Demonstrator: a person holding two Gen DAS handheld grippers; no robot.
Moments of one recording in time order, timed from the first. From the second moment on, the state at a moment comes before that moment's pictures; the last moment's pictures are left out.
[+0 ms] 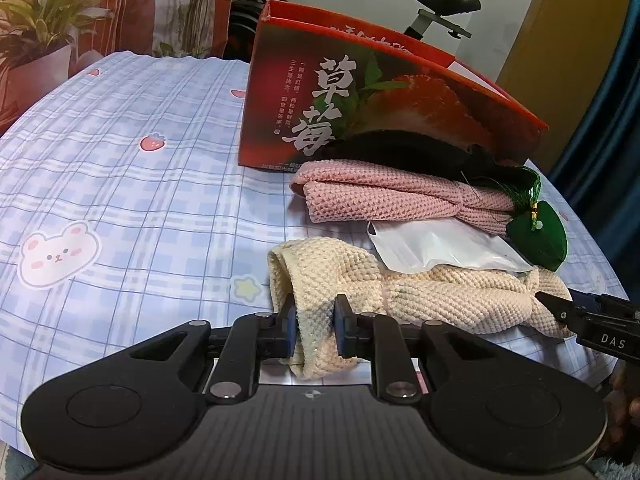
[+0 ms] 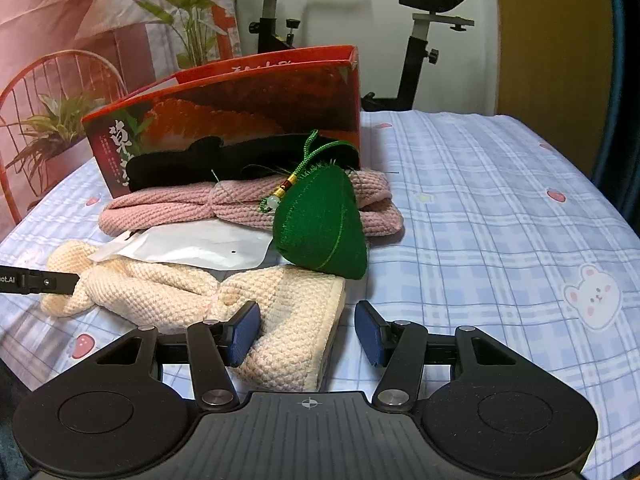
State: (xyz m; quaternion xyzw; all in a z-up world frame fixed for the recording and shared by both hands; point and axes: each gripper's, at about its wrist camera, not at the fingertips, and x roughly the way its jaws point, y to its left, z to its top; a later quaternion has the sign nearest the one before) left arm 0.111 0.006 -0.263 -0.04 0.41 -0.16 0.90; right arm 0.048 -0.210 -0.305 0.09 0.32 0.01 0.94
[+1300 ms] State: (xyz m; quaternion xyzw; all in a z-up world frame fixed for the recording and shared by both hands) left arm 0.072 0.018 -0.183 -0.04 0.26 -0.18 0.95; right arm 0.028 -0.195 -0.248 0.07 0.23 0.10 0.97
